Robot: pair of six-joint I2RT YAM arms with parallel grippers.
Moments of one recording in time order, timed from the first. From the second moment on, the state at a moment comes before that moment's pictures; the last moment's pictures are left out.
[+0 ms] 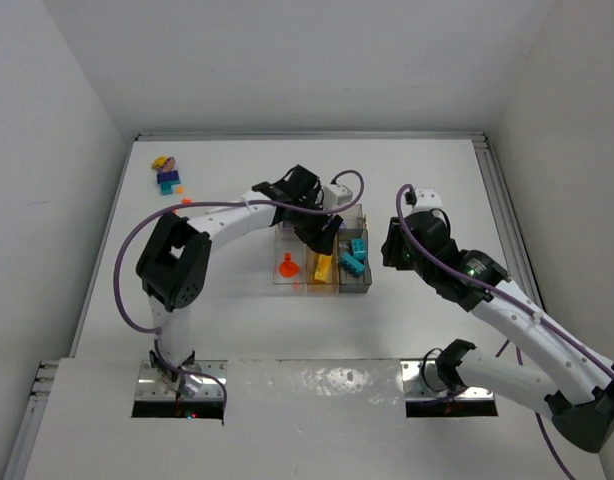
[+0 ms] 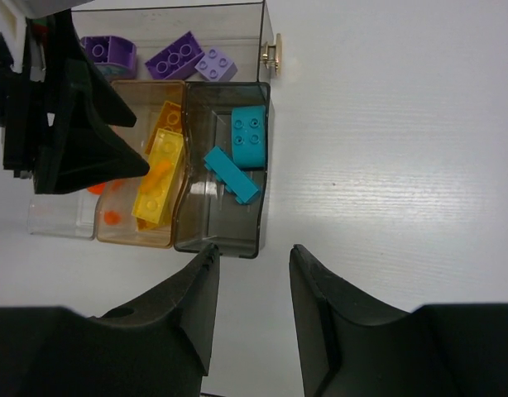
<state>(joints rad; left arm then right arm) -0.64 1.89 1.43 -0.54 0.47 0.14 0.68 0.93 0.88 -0.66 0.39 0.51</state>
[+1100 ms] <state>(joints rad) 0.22 2.13 1.63 -0.68 0.07 0.41 0.68 0.95 0.85 -0.64 0.39 0.47</state>
